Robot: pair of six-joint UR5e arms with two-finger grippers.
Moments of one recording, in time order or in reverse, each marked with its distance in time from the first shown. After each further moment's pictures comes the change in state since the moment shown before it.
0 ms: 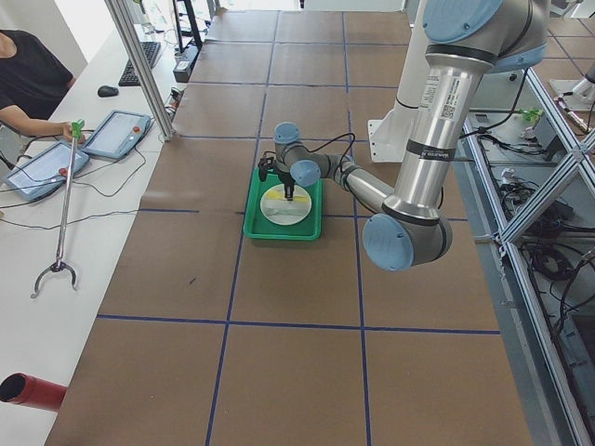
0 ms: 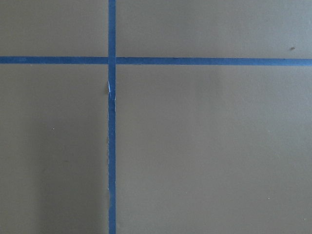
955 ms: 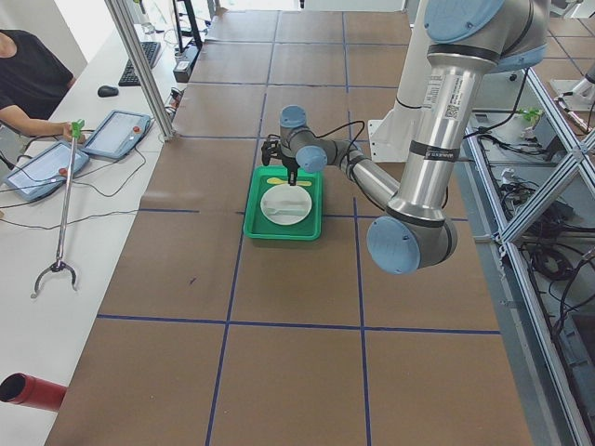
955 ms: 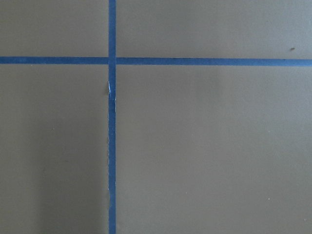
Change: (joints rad) left arm -0.010 -0.001 -0.153 0.089 -0.005 -0.009; right arm 0.000 0.000 0.000 0.001 0.000 0.000
